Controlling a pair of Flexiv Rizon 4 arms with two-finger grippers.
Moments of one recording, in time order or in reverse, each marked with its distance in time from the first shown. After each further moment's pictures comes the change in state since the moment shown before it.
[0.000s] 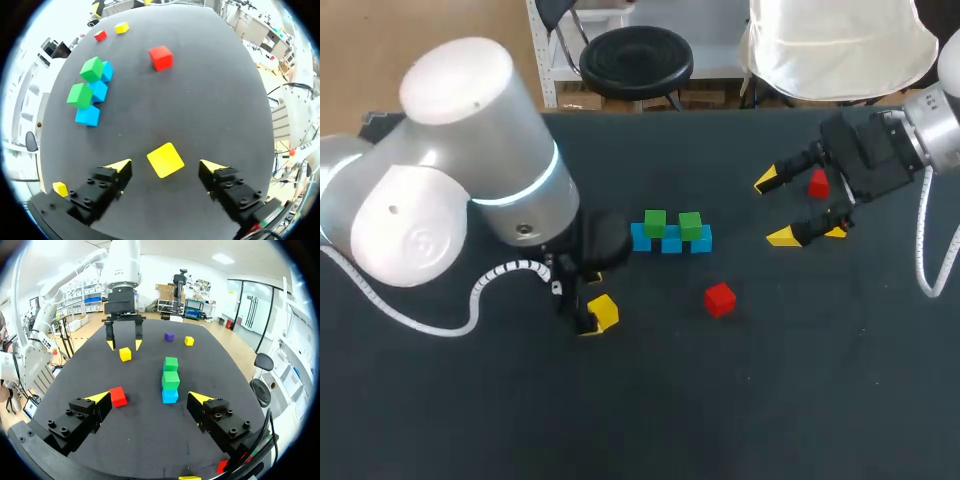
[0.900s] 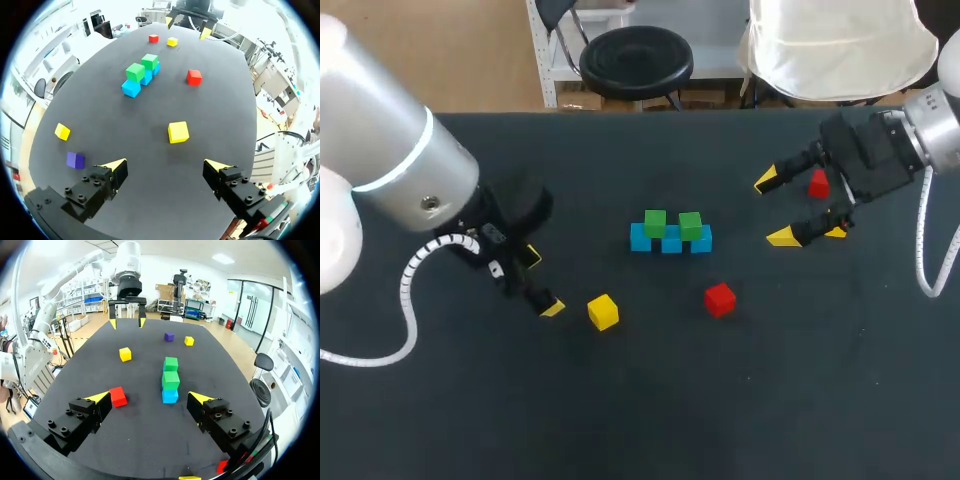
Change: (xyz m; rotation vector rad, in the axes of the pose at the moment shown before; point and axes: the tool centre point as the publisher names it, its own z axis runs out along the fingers) left arm 0.043 -0.002 -0.058 0.010 -0.176 -0.395; right arm 0.000 0.000 0.000 0.000 0.000 0.000
